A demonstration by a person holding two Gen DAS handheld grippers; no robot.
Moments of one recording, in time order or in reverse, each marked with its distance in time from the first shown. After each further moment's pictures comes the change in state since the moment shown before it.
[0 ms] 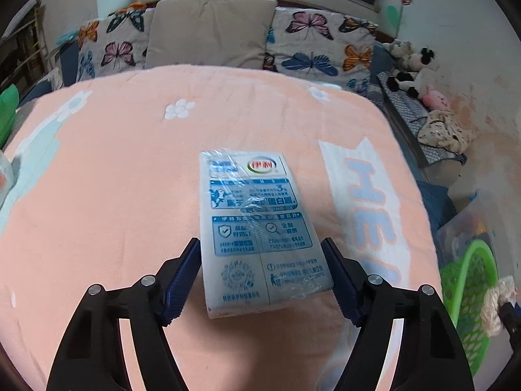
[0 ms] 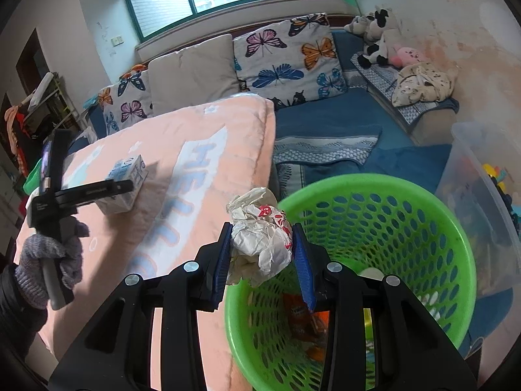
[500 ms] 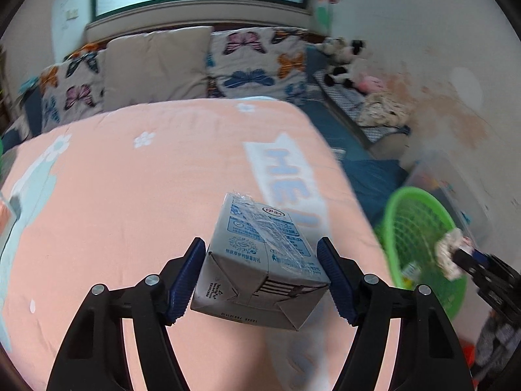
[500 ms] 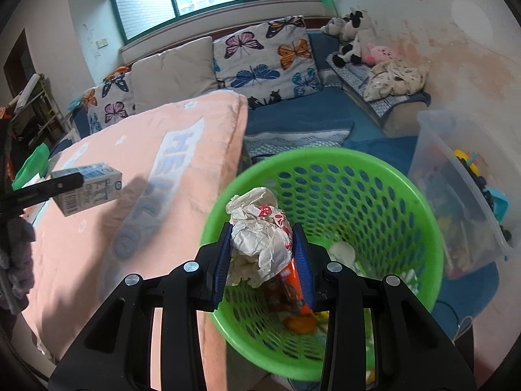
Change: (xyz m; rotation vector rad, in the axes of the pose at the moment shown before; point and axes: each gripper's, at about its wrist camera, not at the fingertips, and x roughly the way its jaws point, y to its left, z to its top) left arm -0.099 -0.034 -0.047 0.211 -0.071 -0.165; right arm -0.038 -0.016 -0.040 0.024 -0.012 -0.093
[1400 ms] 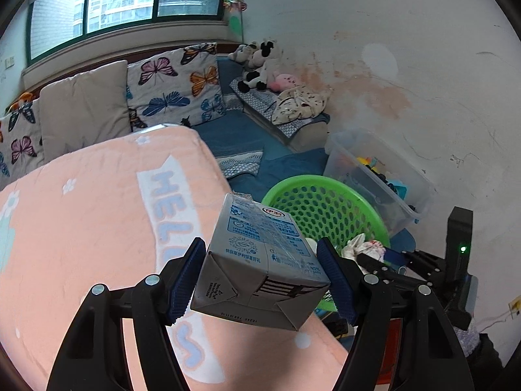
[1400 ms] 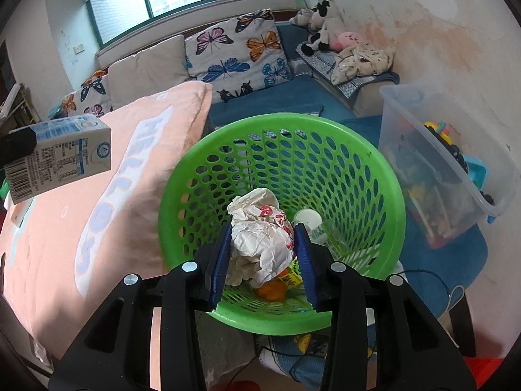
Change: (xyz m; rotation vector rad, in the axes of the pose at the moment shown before) left arm -0.047 -0.122 -0.004 0.198 -0.043 -0.214; right arm -0.018 -0.033 -0.043 0.073 0.014 -0.082
